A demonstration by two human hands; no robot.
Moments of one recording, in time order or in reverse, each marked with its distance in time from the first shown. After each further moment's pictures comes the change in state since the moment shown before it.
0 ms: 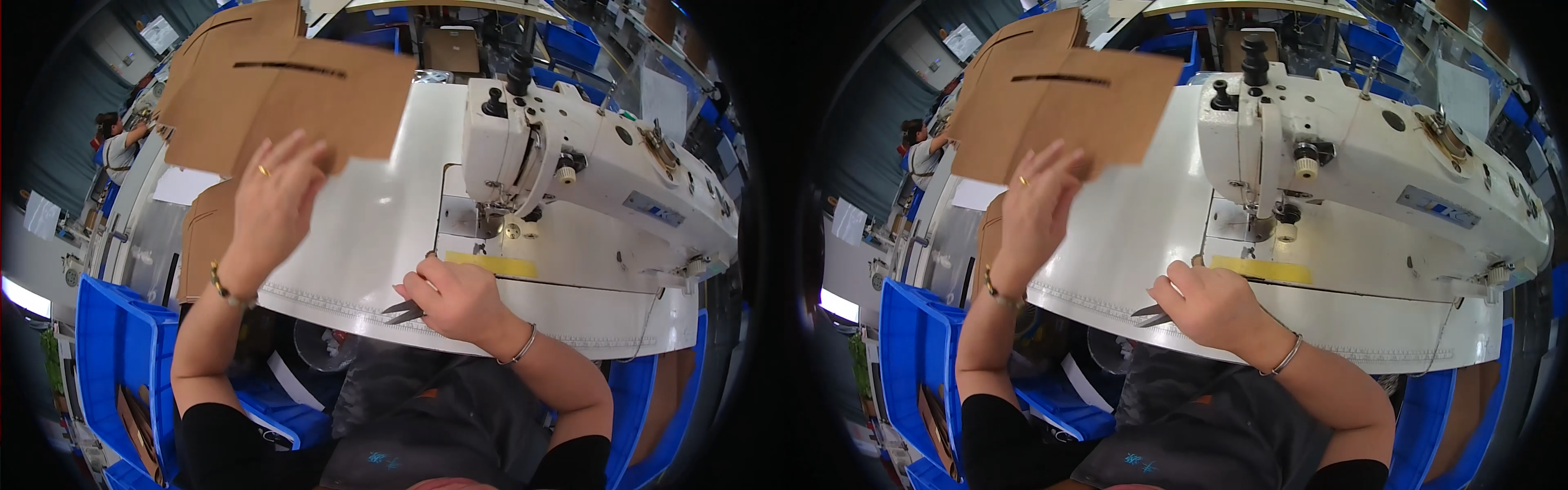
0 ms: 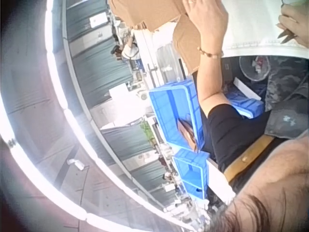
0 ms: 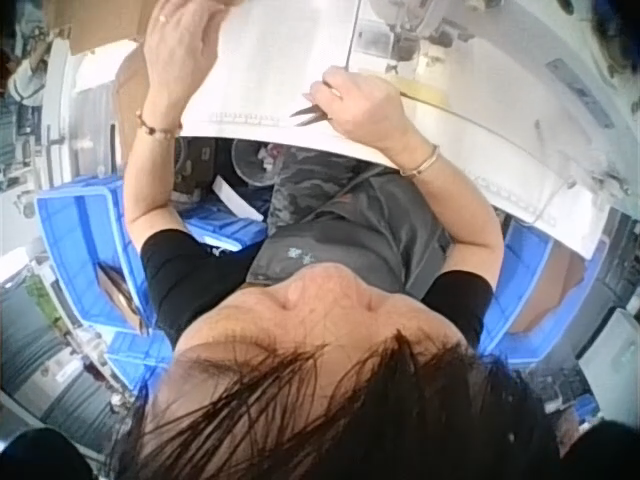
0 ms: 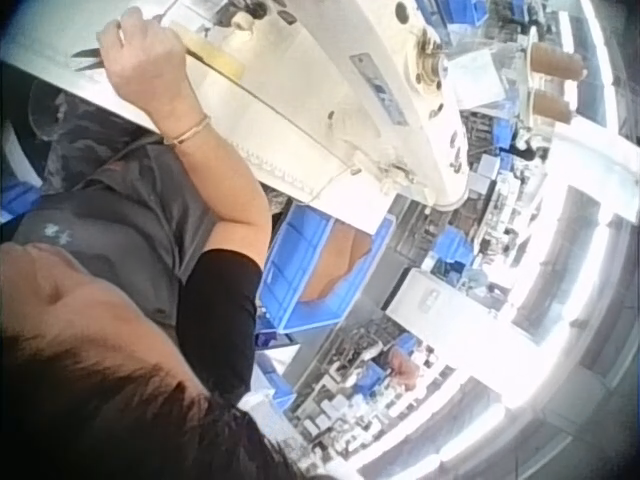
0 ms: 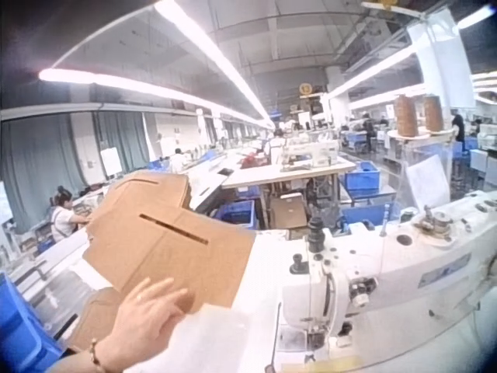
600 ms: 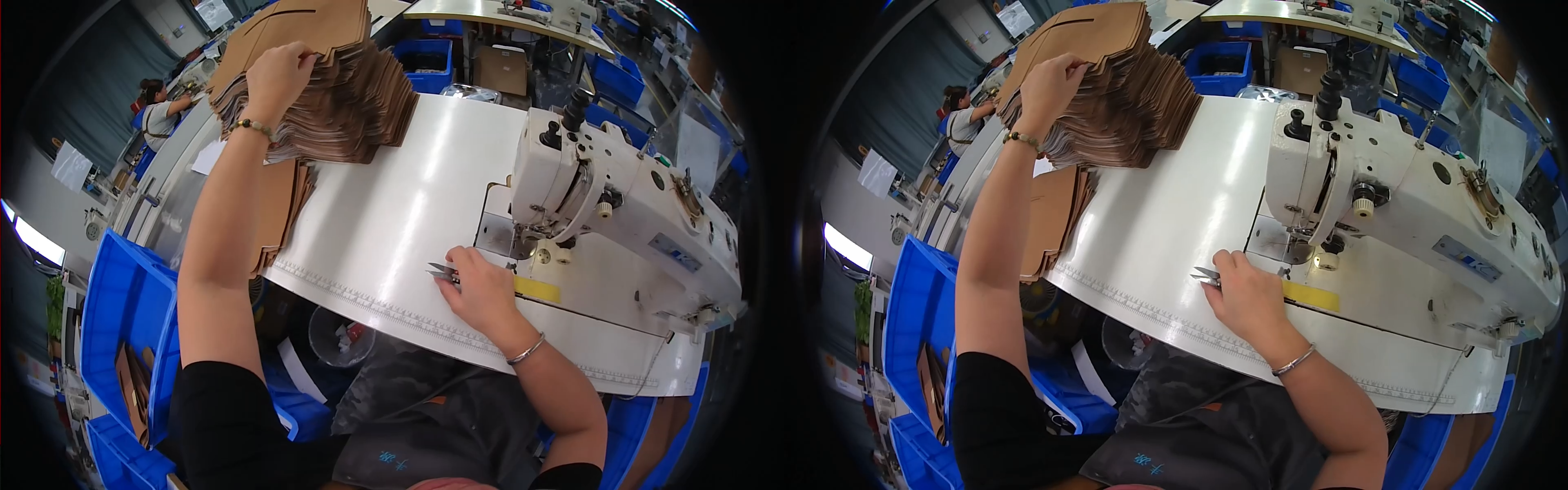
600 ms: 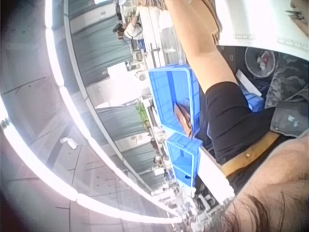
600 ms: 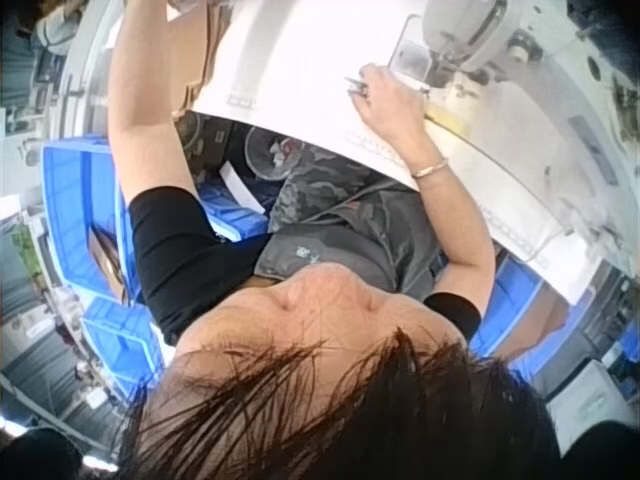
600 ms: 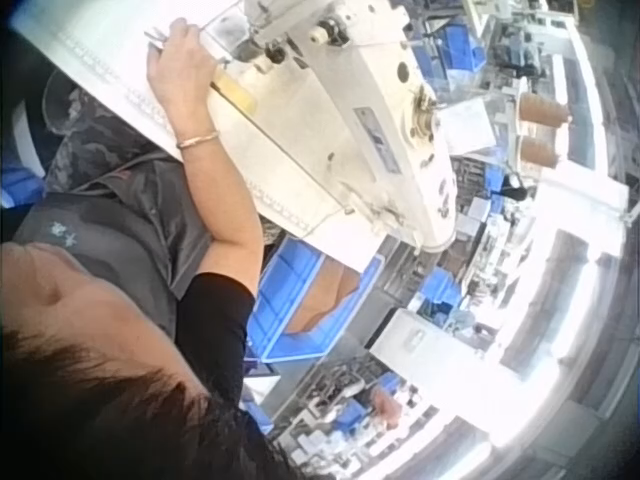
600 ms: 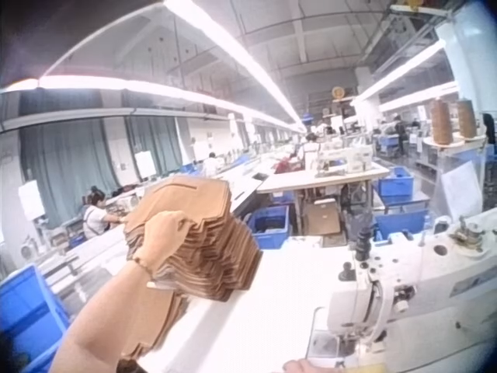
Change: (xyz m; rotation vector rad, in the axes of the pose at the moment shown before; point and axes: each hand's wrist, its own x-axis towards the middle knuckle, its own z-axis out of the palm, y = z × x) left_hand 0.079 -0.168 0.018 0.307 -0.026 -0.414; right_hand -0.004 0.014 0.032 0.159 -0.330 0.448
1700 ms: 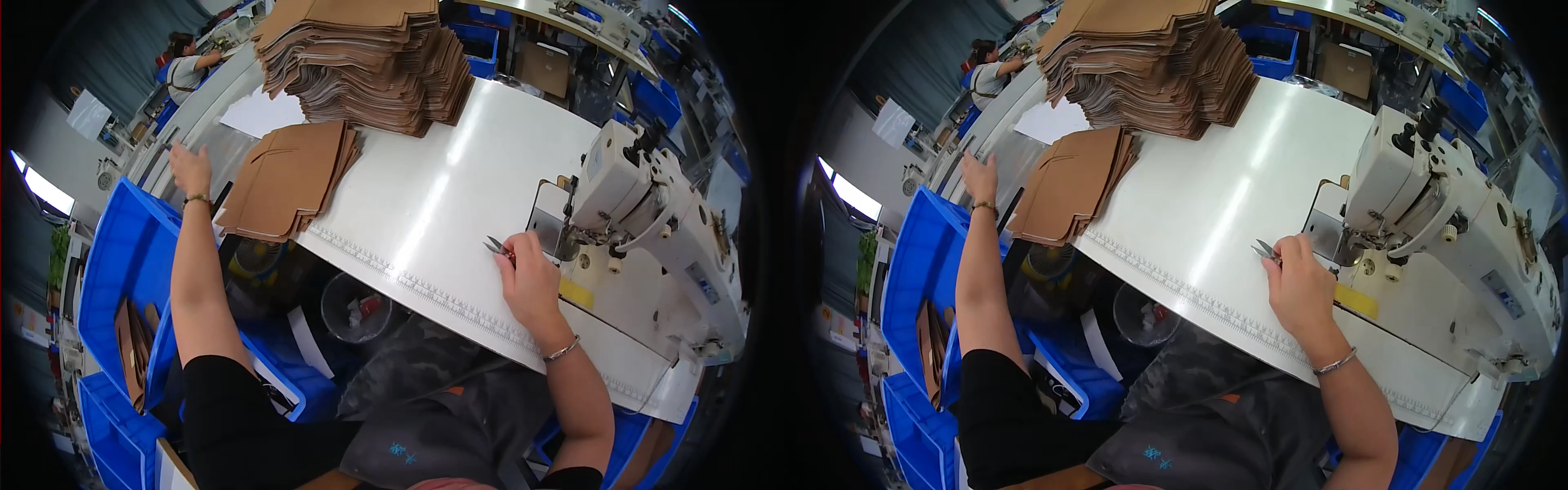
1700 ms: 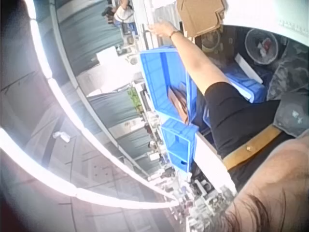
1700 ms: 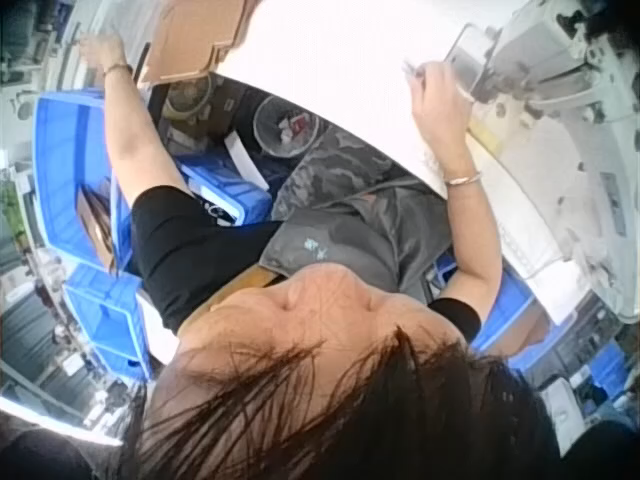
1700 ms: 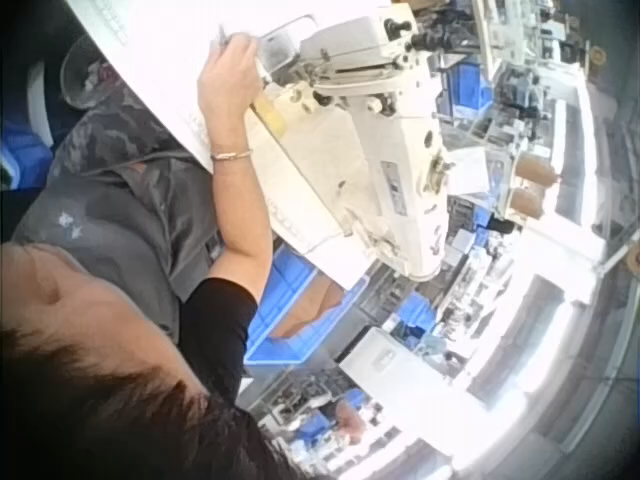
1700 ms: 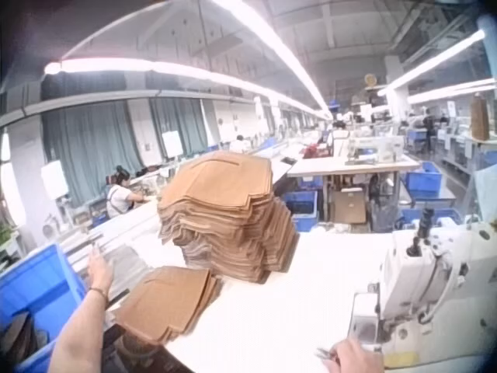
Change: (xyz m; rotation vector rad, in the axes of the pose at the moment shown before) left_hand -0.250 -0.252 -0.031 0.426 0.172 -0.856; right_hand 0.002 -0.002 0.000 0.029 0.063 0.063
